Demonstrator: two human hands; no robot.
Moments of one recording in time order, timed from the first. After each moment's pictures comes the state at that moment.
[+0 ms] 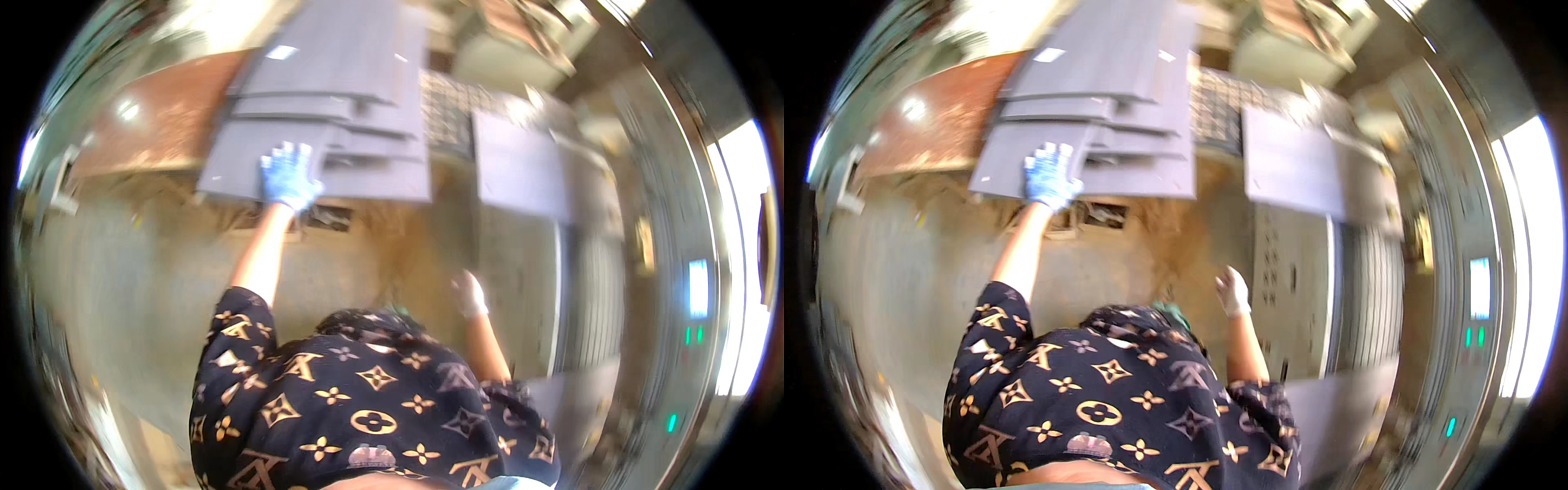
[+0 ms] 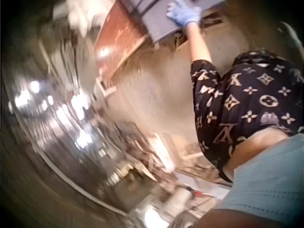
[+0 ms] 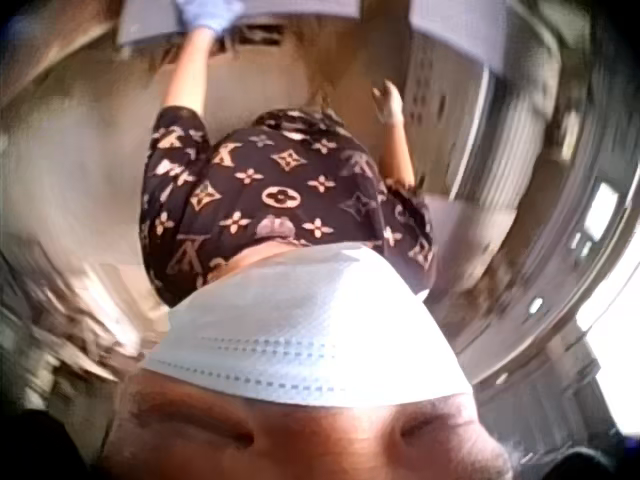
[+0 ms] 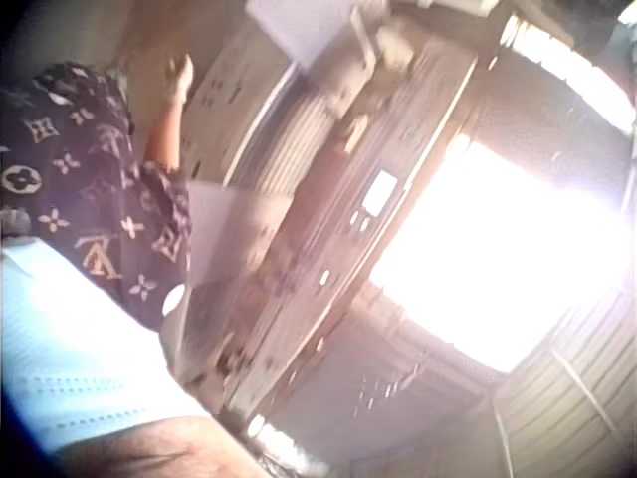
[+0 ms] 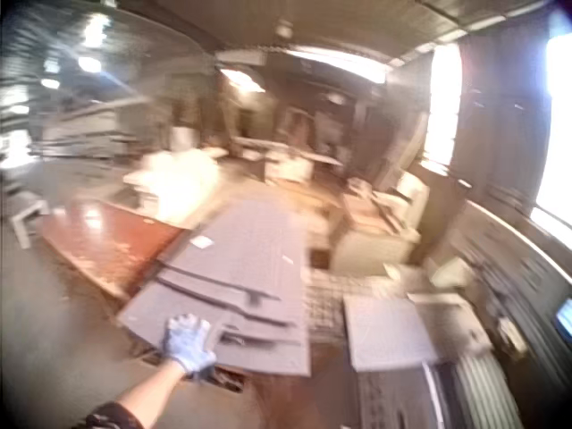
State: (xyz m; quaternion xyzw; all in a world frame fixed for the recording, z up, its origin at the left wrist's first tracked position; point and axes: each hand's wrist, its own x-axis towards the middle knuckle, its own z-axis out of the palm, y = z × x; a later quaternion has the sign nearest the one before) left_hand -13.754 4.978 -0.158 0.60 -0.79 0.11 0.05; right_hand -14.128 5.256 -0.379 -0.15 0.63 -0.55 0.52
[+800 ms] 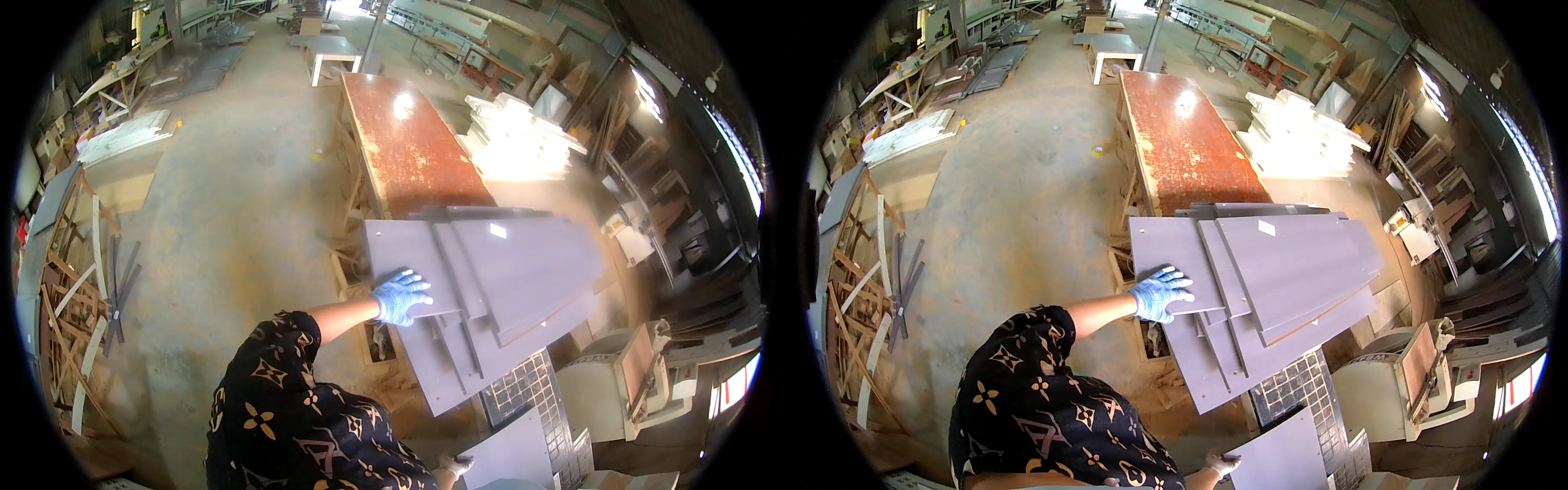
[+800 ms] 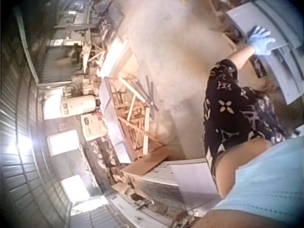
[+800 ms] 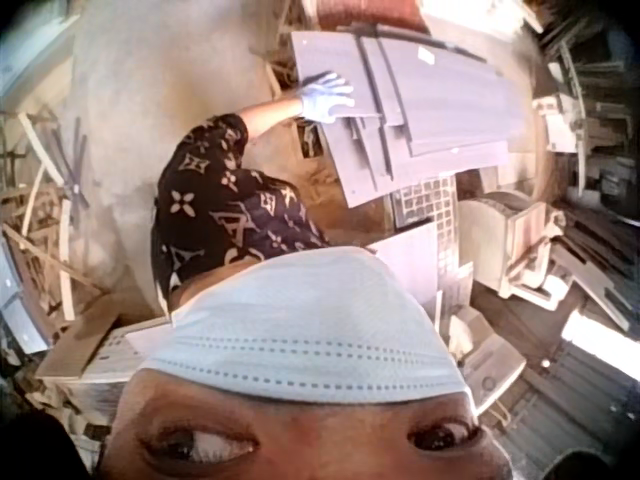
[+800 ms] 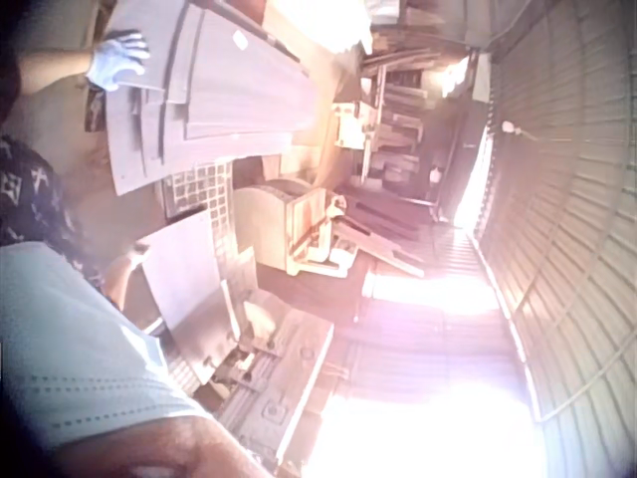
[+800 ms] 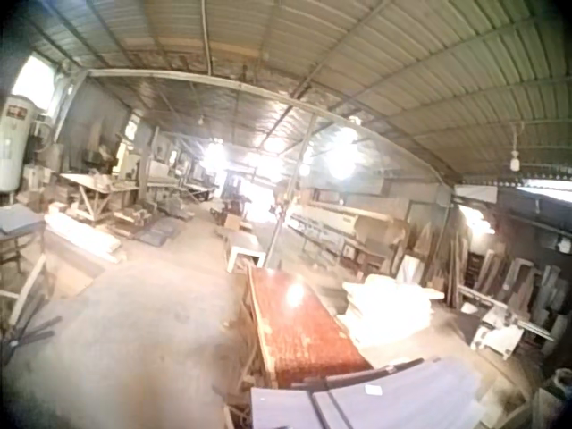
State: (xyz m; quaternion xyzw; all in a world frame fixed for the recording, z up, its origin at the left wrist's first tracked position) left_hand -13.763 4.989 -0.178 0.62 -0.76 -0.03 0.19; right_hand -14.328 5.021 -0.490 0.09 0.51 -0.62 0.59
